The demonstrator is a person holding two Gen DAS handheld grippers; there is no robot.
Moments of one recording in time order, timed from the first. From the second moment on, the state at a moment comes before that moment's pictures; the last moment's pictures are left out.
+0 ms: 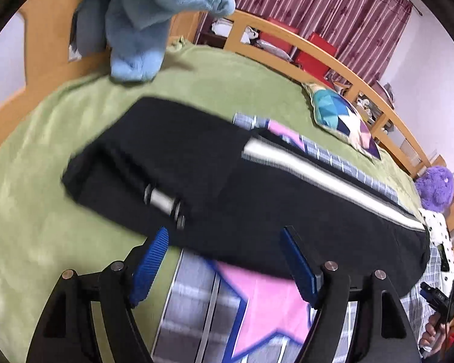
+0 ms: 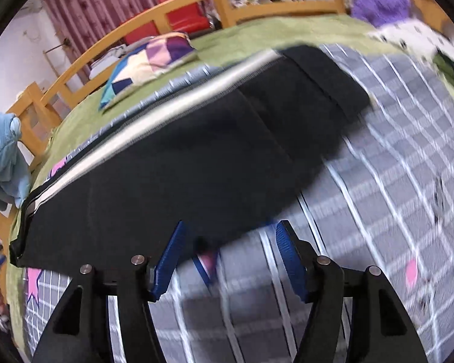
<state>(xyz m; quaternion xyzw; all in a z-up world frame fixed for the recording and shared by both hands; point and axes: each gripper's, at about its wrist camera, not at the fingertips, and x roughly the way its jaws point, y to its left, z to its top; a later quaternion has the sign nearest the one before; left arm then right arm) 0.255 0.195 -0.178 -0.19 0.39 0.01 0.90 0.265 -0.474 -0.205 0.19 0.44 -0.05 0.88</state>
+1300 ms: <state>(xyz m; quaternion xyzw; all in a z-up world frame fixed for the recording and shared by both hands) 0.254 0.187 -0.242 -0.30 0.44 -0.05 0.85 0.244 -0.454 -0.208 0.23 0.42 -0.02 0.88</state>
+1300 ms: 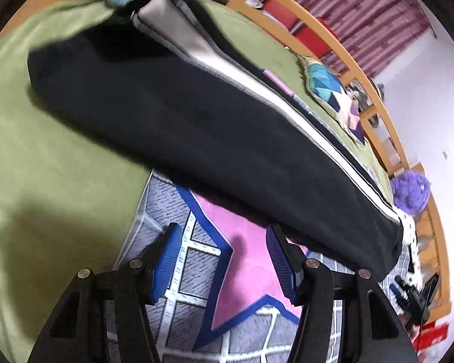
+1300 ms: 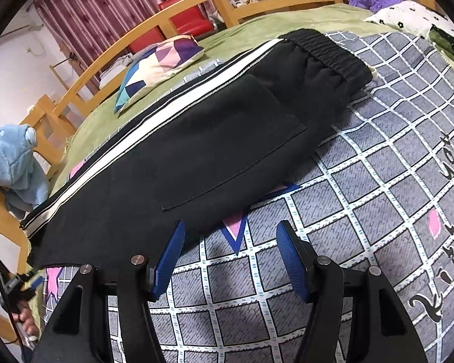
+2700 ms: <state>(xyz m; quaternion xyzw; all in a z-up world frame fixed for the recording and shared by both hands) 0.141 0.178 -0.202 -0.19 0.49 0.01 0.85 0.137 -0.522 -0.205 0.26 0.42 -0.05 0.87</state>
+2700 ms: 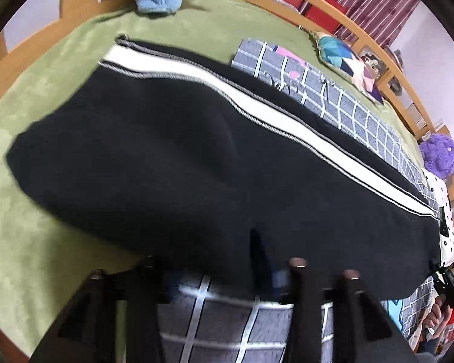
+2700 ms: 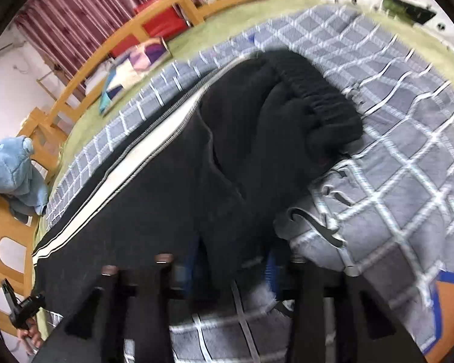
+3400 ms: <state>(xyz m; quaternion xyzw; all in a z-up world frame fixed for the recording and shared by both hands) 0.128 0.187 -0.183 -0.20 0.43 0.05 0.88 0.178 -0.620 -0.152 0.30 0.34 -0.09 0.89</state>
